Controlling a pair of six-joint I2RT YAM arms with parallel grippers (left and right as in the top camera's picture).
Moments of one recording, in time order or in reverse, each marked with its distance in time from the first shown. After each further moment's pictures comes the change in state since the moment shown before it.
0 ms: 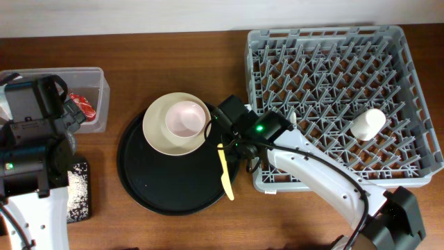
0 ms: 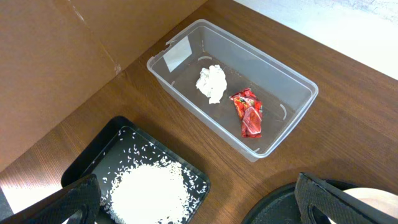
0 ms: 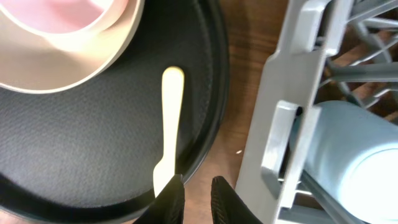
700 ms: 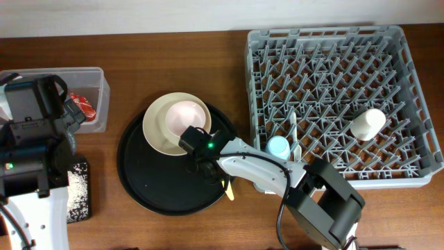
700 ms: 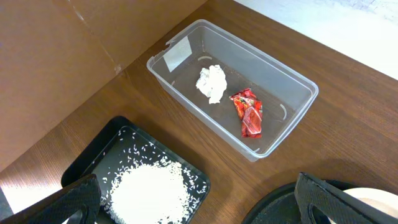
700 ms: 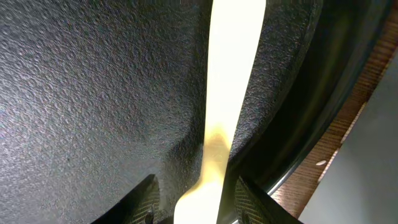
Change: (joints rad) left arm 0.000 0.000 0.000 0.000 0.000 0.000; right arm 0.164 0.314 0.003 0.063 0.051 0.067
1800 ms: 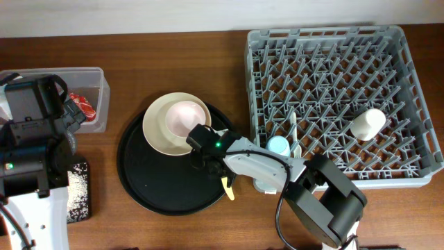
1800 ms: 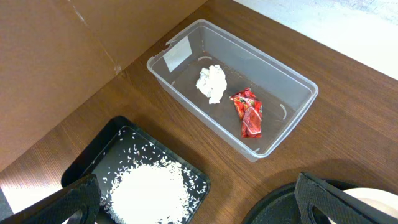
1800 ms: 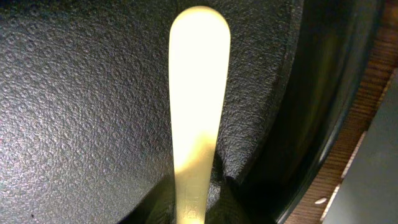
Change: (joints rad) left arm 0.000 0.000 0.000 0.000 0.000 0.000; right arm -0.042 0.002 -0.084 0.138 0.016 0.018
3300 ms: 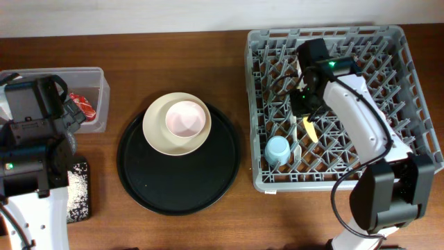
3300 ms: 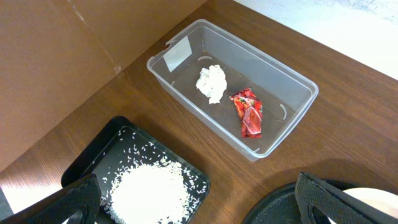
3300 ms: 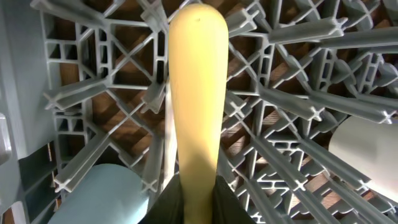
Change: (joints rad) left arm 0.000 0.000 0.000 0.000 0.000 0.000; right arm -0.681 -0.129 0.312 -0.361 -0.014 -0.557
